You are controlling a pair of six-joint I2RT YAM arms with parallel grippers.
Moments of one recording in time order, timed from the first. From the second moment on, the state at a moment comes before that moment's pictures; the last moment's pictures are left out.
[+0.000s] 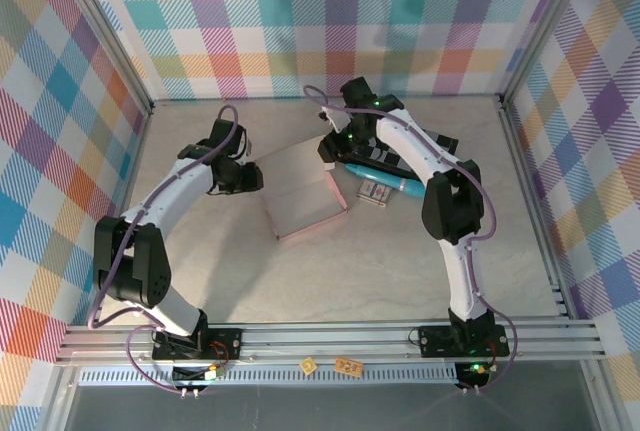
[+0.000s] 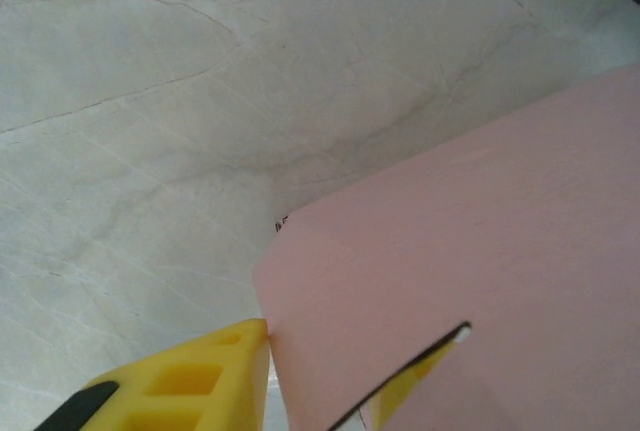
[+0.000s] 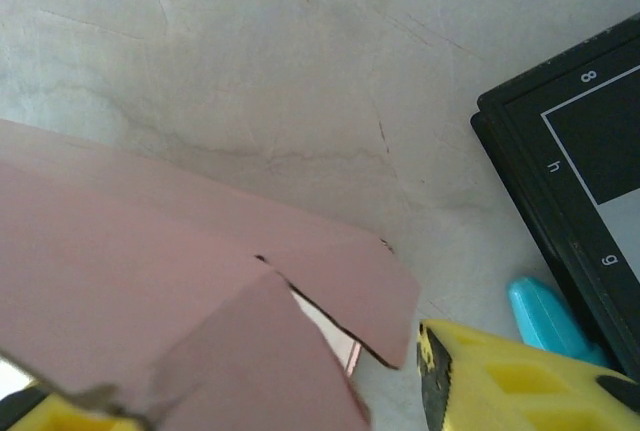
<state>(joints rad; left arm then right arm) -0.25 1.59 1.24 -0.76 0.11 -0.34 0.50 2.20 2.08 -0.98 -0.36 -0.11</state>
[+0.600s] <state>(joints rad) -0.25 1.67 1.28 -0.73 0.11 -0.37 0.51 2.20 2.09 -0.96 -0.29 -0.08</state>
